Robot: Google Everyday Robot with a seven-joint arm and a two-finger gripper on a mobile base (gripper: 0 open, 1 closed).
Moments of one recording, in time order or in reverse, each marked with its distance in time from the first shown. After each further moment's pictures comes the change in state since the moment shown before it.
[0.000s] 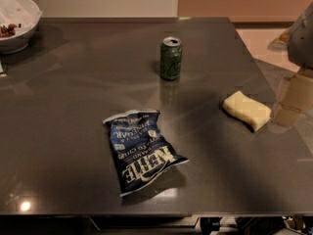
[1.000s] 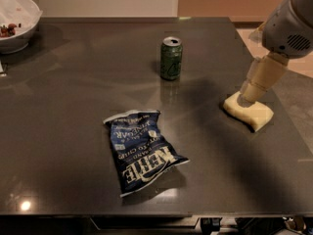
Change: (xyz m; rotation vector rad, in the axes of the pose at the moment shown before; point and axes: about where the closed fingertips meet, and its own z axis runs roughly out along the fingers) arm -0.031 -0.053 0.031 0.016 -0.142 0.080
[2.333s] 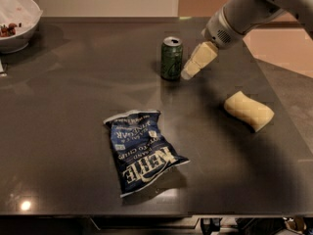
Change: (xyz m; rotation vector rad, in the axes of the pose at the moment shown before) arm -0.091 -0.097 0.120 -0.035 -0.233 0.101
